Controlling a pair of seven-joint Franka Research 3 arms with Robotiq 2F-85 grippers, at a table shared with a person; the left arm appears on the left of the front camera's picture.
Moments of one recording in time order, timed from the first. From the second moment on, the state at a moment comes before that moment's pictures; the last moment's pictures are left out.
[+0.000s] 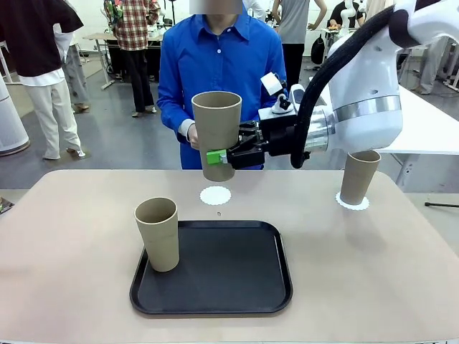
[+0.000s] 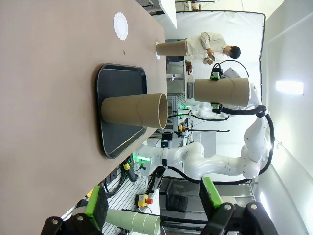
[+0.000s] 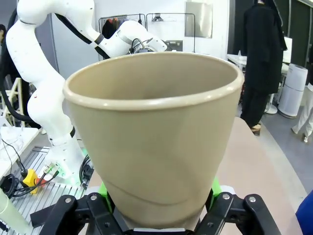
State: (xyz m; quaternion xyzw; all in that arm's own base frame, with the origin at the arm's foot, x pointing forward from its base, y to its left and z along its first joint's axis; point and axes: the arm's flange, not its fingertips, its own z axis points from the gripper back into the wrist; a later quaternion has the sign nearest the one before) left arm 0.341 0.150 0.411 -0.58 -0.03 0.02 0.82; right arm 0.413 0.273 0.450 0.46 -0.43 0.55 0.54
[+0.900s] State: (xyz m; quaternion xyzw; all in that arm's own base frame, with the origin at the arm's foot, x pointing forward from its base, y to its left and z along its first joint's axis) left arm 0.340 0.150 0.411 -0.58 -0.03 0.02 0.82; right arm 0.503 0.278 0.413 0.46 -0.43 0.53 0.56
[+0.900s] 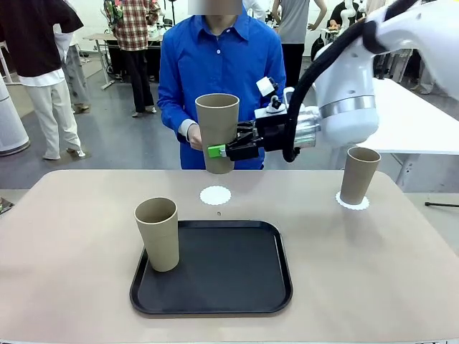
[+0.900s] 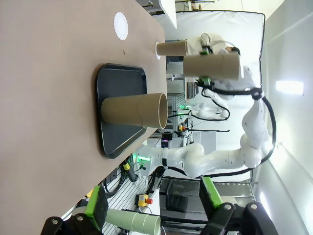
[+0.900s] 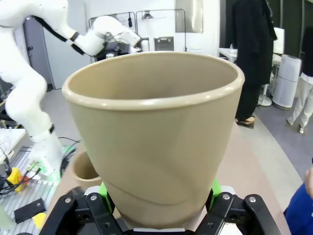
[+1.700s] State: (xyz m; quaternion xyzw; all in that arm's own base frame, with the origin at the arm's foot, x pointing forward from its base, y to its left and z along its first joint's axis) left arm 0.340 0.150 0.411 -0.58 -0.03 0.02 0.82; right arm 0.629 0.310 0.386 0.46 -0.43 0.53 0.56
